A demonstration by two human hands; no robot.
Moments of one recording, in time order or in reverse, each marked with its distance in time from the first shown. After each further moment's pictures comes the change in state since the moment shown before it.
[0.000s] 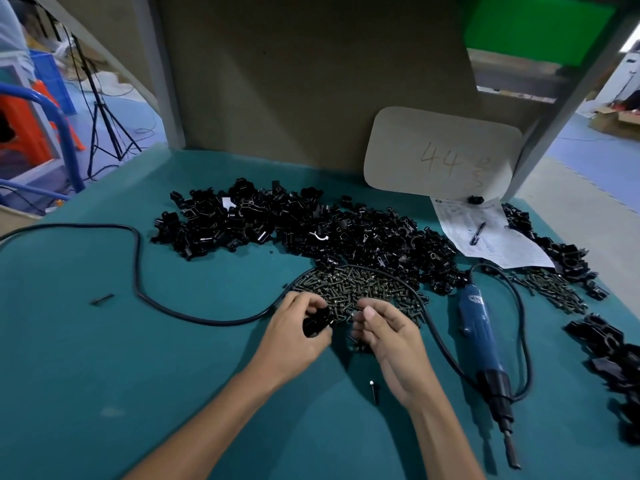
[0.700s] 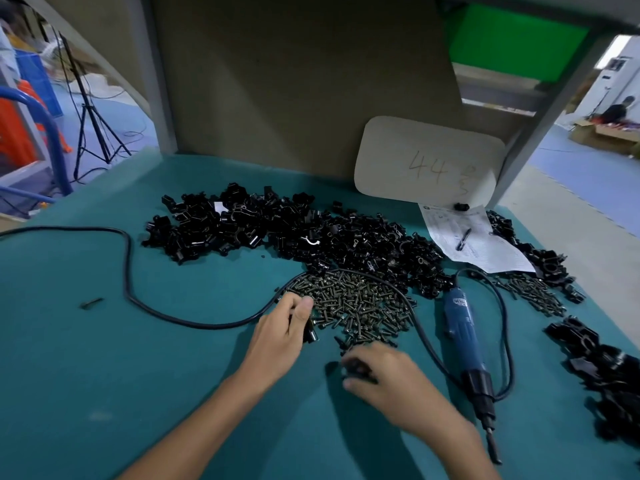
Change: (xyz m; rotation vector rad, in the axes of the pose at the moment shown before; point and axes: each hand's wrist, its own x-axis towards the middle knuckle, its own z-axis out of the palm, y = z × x) left_hand -0.003 0.004 -0.005 -0.089 0.029 -0.046; right_hand -0.035 -0.025 -0.014 -1.384 -0.337 -0.079
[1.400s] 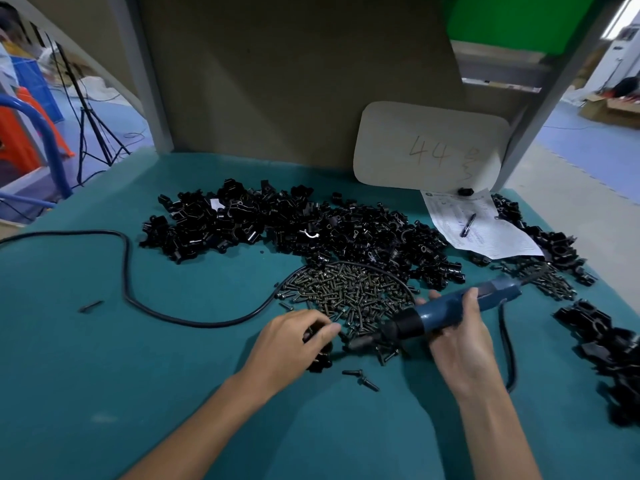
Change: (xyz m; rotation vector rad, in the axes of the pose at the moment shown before) left_hand -0.005 0.005 0.004 0.226 -0.136 0.207; right_hand 0.017 0.053 -0.028 1.814 0.776 0.374
